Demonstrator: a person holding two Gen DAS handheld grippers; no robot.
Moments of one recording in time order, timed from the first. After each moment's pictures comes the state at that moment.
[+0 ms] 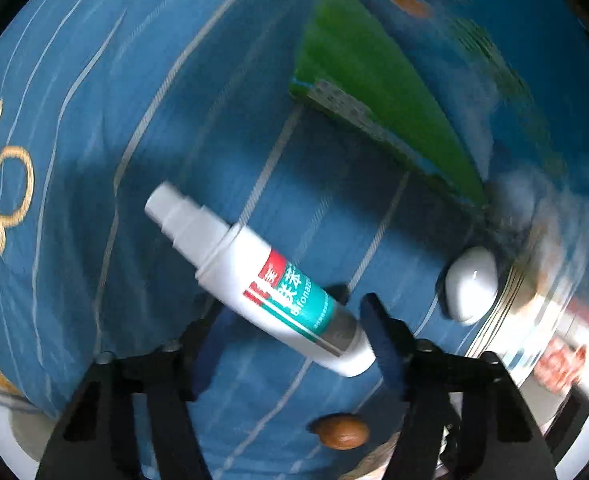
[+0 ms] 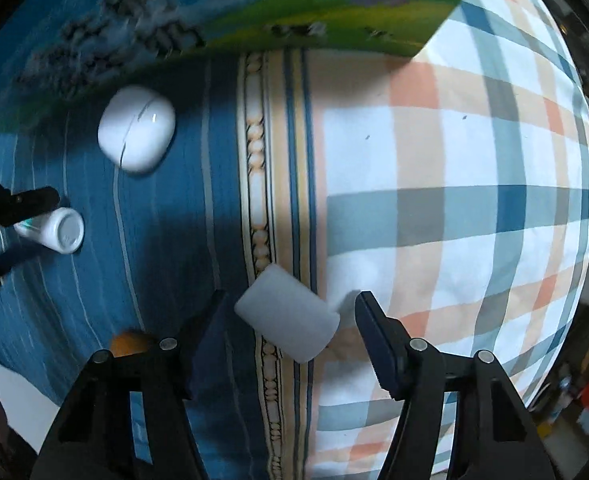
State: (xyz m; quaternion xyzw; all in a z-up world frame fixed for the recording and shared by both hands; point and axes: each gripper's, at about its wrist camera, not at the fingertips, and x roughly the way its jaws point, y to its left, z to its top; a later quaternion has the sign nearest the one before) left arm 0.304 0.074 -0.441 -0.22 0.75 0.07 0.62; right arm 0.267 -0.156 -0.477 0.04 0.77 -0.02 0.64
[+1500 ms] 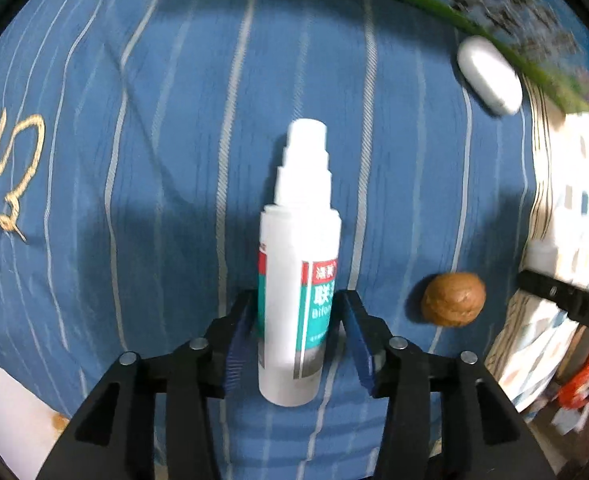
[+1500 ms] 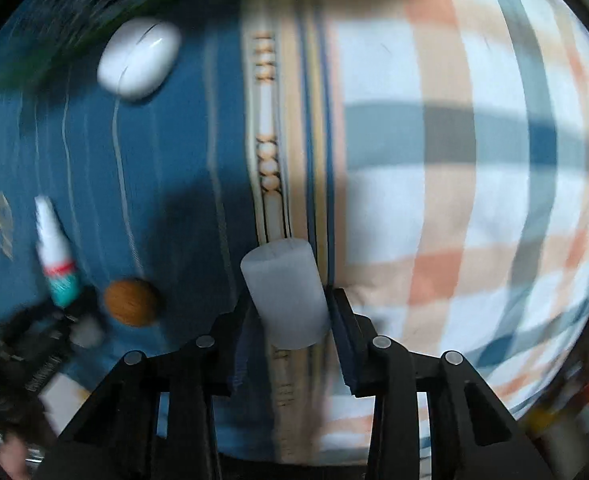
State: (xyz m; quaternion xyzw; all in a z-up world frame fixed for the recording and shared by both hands) left arm 0.181 0.022 -0.447 -0.04 0.77 -0.02 0.64; right arm 0.232 -0.159 -0.502 0.10 0.80 0.00 0.59
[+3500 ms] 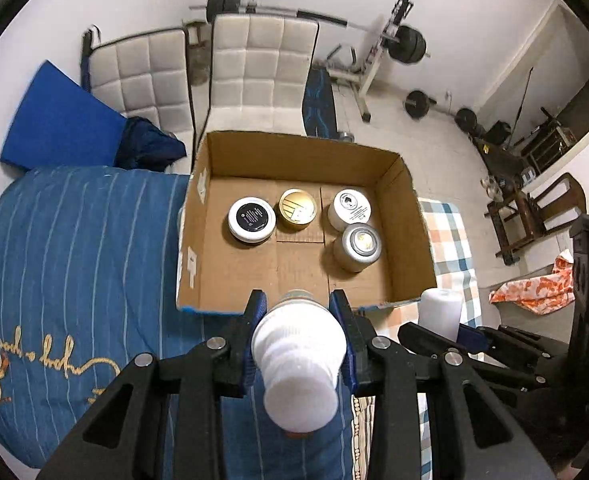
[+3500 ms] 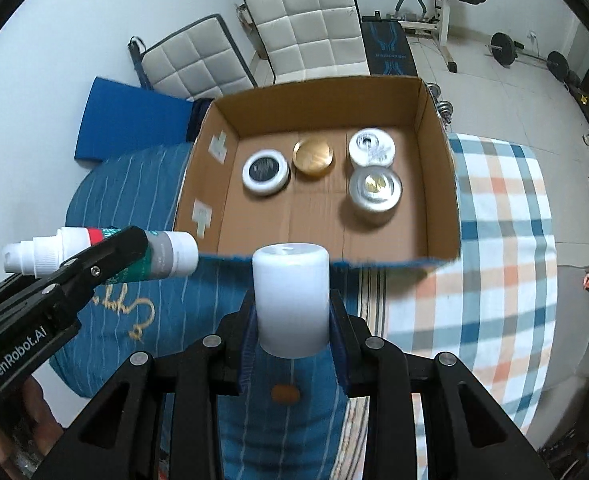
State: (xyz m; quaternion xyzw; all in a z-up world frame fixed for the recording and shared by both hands) left arm 0.304 0.020 -0.176 -0.06 0.55 -0.12 0.83; right arm 0.319 -0.121 -0.240 0.10 0.60 0.08 0.79
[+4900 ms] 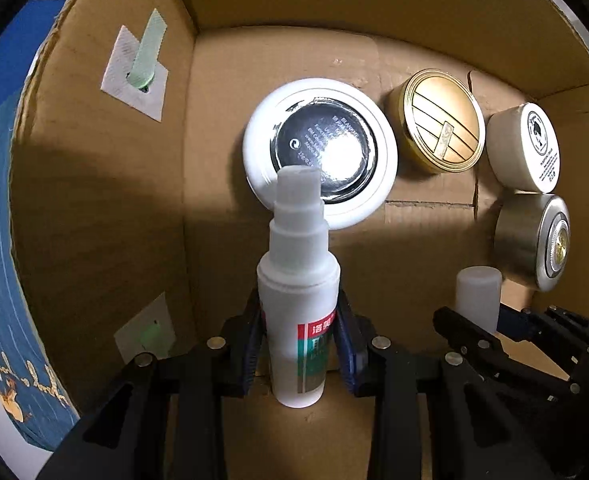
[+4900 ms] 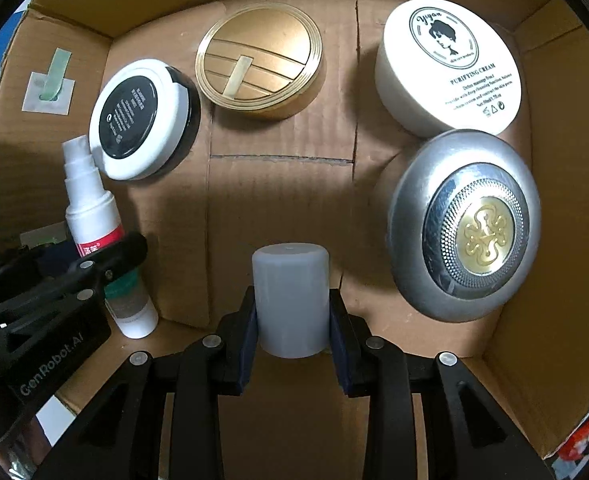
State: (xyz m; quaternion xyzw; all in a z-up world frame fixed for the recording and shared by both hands) left arm 0.443 0.012 -0.407 0.00 0.76 -0.06 0.65; right arm 0.472 -0.084 -0.469 0.05 0.77 0.05 0.63
